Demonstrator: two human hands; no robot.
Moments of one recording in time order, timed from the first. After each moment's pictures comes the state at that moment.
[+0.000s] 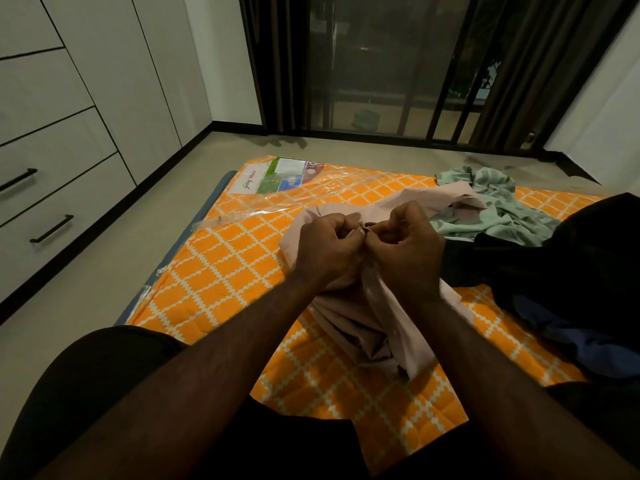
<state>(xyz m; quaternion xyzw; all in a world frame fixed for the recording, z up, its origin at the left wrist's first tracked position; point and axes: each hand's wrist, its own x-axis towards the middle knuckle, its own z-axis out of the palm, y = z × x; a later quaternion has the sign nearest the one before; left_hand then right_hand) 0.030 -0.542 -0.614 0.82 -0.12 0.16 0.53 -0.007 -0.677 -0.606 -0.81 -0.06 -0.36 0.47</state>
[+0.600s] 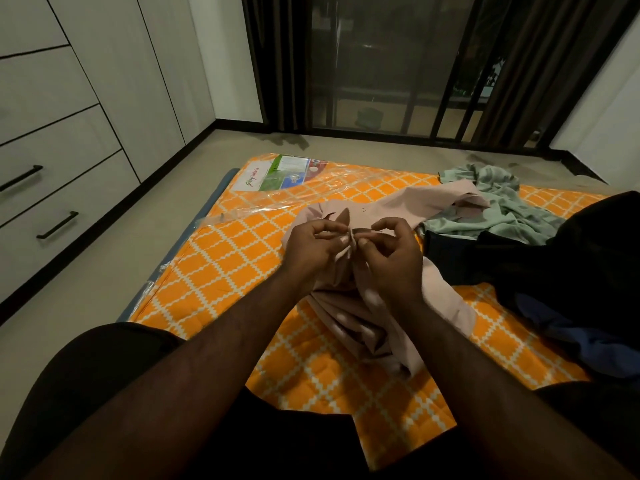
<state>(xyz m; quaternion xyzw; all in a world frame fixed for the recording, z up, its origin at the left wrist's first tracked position) 0.034 -0.522 -0.631 0.70 -0.01 -0.01 0.71 -0.006 -0.665 -0.636 -0.76 -0.01 -0.23 0.60</state>
